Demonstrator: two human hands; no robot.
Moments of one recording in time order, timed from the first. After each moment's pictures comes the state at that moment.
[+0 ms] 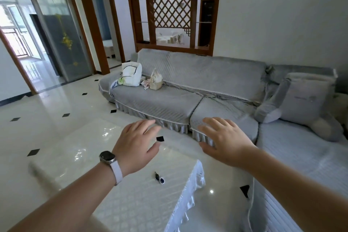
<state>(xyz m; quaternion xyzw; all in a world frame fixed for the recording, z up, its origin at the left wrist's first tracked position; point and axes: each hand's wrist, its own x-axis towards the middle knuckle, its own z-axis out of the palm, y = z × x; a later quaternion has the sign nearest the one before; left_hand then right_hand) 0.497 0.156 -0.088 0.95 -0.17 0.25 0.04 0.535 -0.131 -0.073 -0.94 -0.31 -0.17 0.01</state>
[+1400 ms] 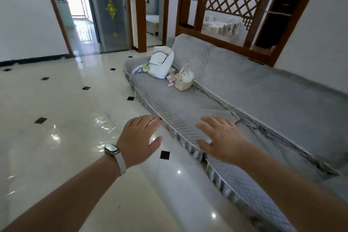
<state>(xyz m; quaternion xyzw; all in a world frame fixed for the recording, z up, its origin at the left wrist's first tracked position) 1.030 0.182 -0.145 0.97 0.04 0.22 0.06 1.144 -0.065 -0.090 -0.89 -0.46 -0.06 -0.02</state>
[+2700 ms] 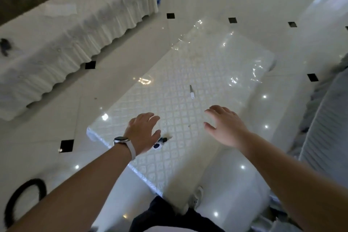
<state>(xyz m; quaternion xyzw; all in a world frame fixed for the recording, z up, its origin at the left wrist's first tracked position) 0.872 0.131 -0.395 0.68 0.71 0.04 0.18 1.144 0.229 -0.338 -0.49 -0.85 0.17 -0.09</state>
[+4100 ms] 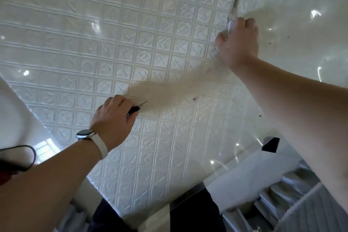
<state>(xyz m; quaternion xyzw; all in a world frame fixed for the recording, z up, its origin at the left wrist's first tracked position) 0.919 0.156 -0.754 0.50 0.82 0.03 0.27 1.082 0.468 -0.775 -0.60 -0.78 0.15 -0.03</state>
